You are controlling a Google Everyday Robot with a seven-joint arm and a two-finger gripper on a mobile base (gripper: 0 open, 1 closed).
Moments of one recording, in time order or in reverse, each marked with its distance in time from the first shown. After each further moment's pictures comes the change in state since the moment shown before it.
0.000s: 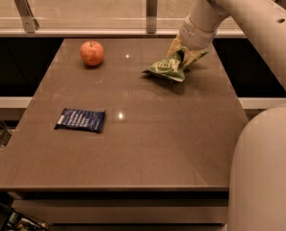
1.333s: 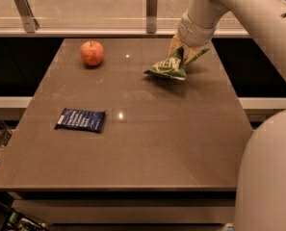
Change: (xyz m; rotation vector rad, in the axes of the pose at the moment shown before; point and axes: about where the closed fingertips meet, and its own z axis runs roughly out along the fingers) arm -0.008 -0.001 -0.018 -0.003 0.044 -0.001
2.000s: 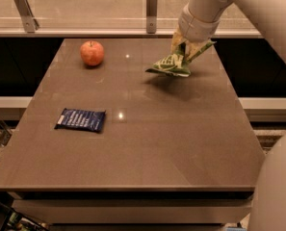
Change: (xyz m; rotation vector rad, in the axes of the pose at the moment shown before) arm -0.013 -0.001 -0.026 0.002 0.055 -0.005
